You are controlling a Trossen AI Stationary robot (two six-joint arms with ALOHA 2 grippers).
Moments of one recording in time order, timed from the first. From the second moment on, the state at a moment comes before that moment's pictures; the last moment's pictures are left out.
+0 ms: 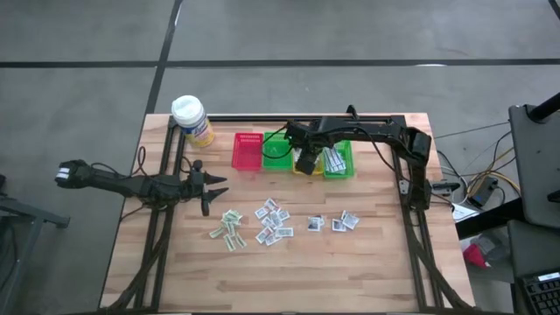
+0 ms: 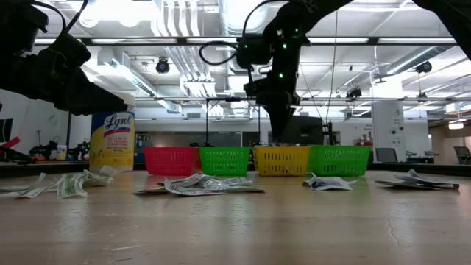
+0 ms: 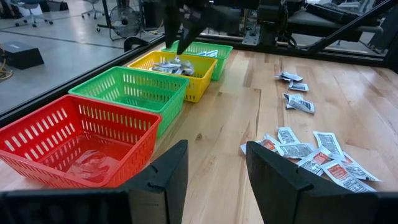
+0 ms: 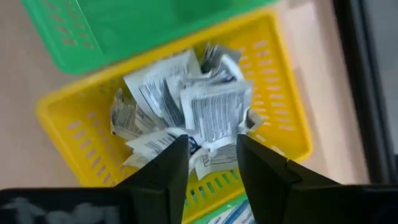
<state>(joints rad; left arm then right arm) -0.15 0.38 0.01 0.07 -0.41 -0.16 -0.33 1.97 1.59 -0.97 0.22 0.05</state>
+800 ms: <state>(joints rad) -0.15 0.38 0.01 0.07 -0.41 -0.16 -0.13 1.97 1.98 -1.38 0.07 0.28</state>
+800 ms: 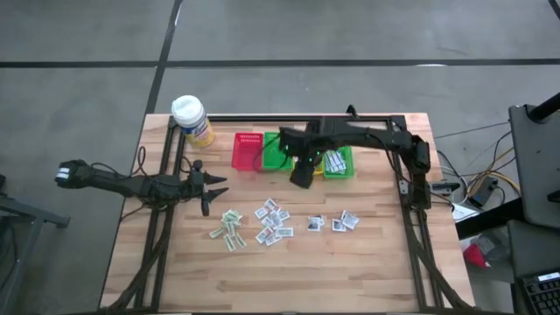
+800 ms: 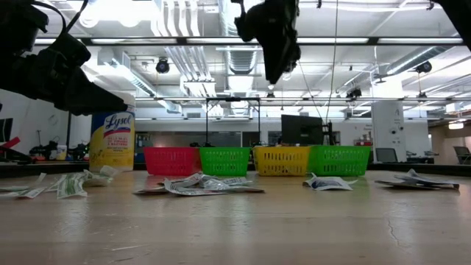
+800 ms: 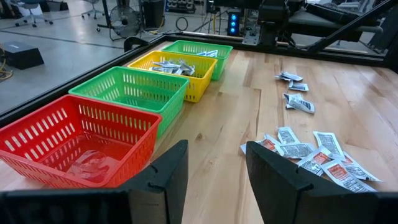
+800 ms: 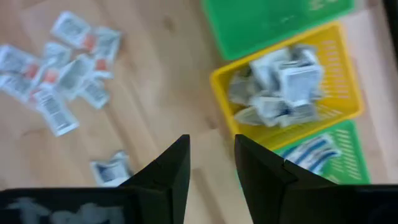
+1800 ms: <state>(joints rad) -0.15 0.38 0.01 0.07 -0.41 -0.15 0.23 1.97 1.92 -1.37 0.00 1.04</state>
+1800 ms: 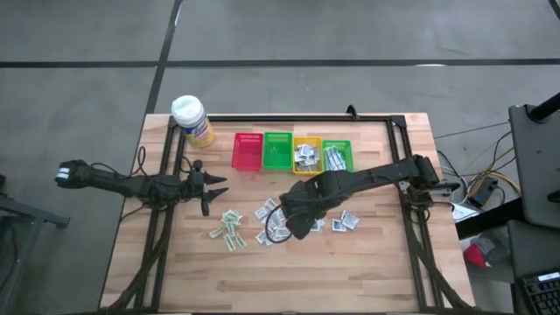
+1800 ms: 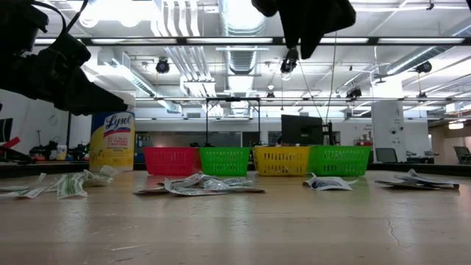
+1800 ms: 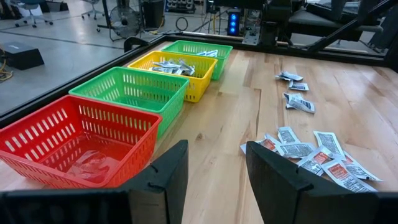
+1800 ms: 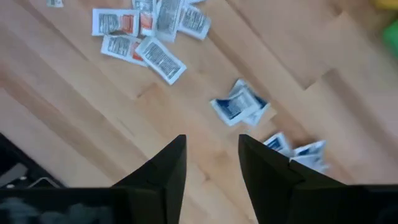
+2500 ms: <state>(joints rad) -0.15 0.38 0.01 0.07 -0.41 -0.15 0.22 1.97 1.67 -1.14 -0.04 1.34</state>
